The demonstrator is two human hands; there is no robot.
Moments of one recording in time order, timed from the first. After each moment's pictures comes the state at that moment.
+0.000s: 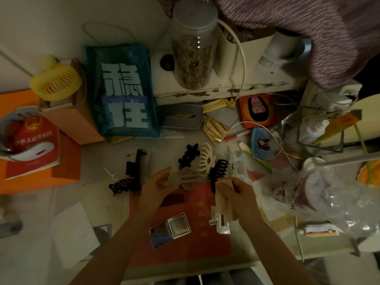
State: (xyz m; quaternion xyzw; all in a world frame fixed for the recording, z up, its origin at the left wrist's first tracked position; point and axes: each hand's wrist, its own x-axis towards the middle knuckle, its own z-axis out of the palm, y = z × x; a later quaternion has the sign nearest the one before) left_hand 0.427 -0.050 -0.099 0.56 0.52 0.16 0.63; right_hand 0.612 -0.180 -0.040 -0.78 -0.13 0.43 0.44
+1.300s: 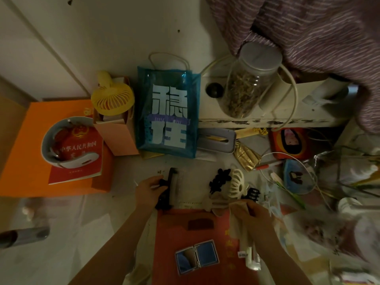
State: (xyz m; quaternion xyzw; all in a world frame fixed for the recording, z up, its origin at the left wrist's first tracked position) left_hand 0.353 0.042 -0.105 0.55 0.64 0.18 0.50; right_hand 0.571 -0.130 -0.027 -0.78 -0.15 0.45 0.41
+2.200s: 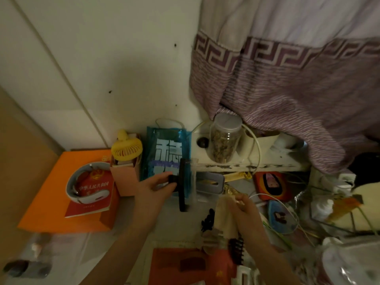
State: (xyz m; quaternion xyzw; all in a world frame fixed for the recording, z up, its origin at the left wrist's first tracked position) left_hand 0.404 0.025 0.089 0.58 0.50 0.38 0.52; right_hand 0.586 -0.097 0.078 -0.70 -0.22 0.40 0.54
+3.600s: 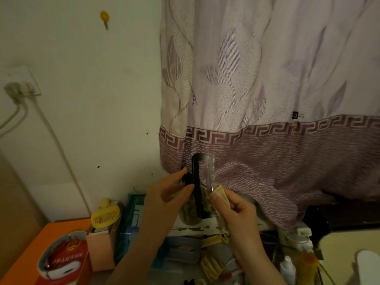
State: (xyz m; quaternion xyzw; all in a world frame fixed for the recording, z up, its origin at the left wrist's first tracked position) left_hand 0.531 -0.062 0.275 0.68 0.29 0.49 0.45; right_hand 0.662 -0.137 0.245 -0.47 -0.38 0.32 0.73
